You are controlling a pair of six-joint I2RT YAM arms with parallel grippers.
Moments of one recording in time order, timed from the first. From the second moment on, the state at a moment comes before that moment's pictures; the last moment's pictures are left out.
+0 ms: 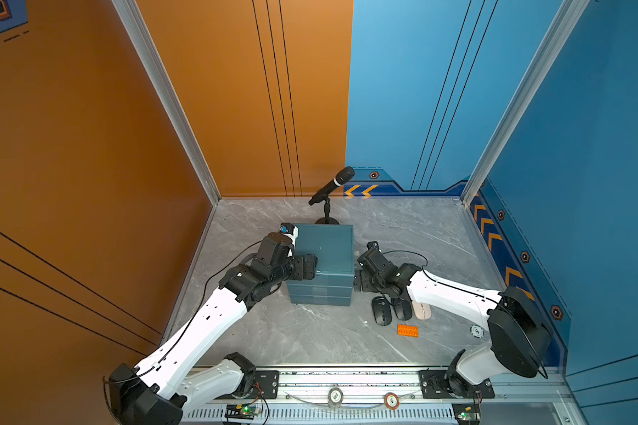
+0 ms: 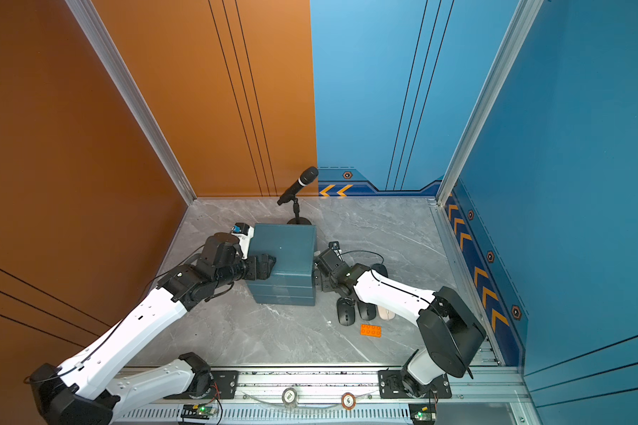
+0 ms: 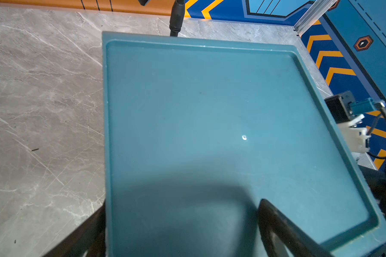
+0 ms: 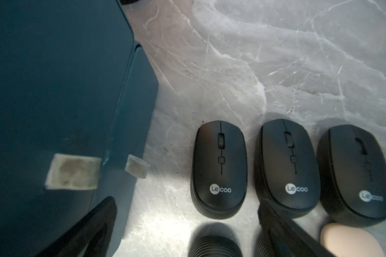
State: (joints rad) left arm -0.56 1.07 1.00 -0.62 -0.06 -0.41; right arm 0.79 1.54 0.98 -0.46 0.31 0.55
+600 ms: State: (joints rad) left arm -0.60 1.02 0.98 -0.65 -0.11 -0.47; right arm 0.81 1.47 0.98 -0.45 0.36 0.55
